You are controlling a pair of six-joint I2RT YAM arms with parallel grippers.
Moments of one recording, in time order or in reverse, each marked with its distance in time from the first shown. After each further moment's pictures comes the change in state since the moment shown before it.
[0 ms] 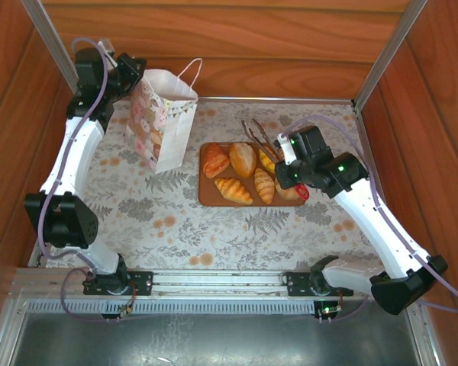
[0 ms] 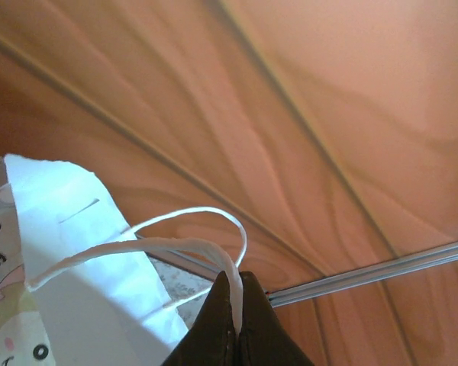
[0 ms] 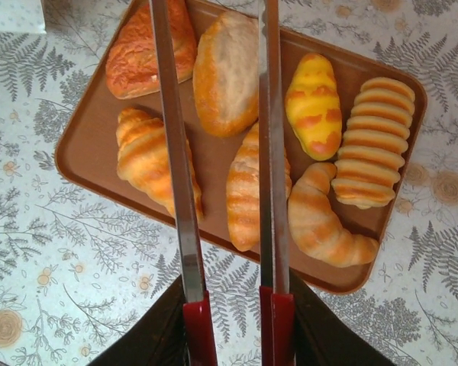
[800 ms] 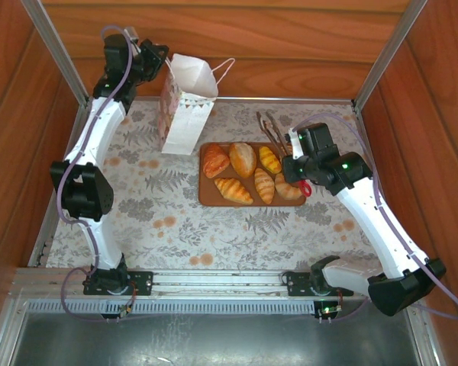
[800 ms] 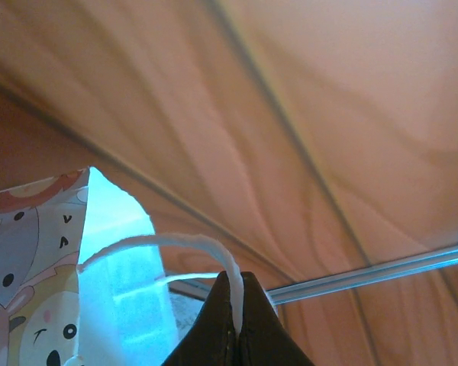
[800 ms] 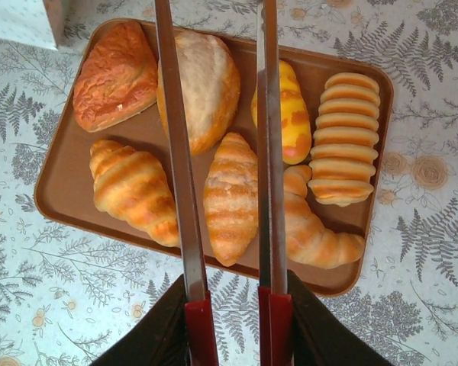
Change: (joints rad) left arm -0.078 0.267 0.224 0.061 -0.022 -0.109; right arm -0.090 -0.004 -0.023 0.045 -0.008 0.062
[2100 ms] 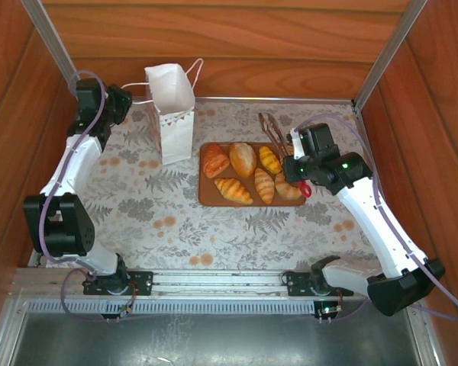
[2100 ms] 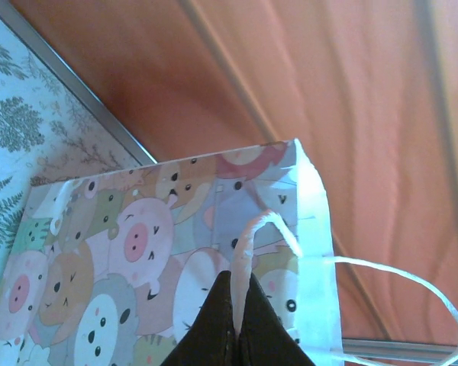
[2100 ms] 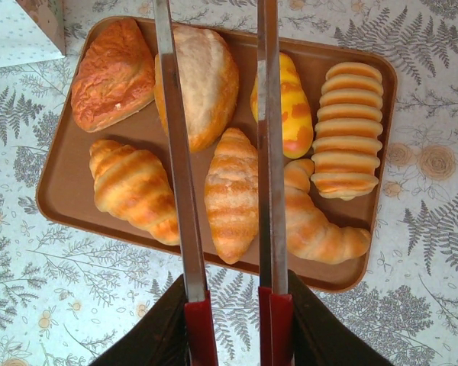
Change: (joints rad) left arm 0.171 -0.359 -0.571 0.016 -0.106 0.008; right arm -0.019 0.000 -0.014 0.006 -0.021 0.021
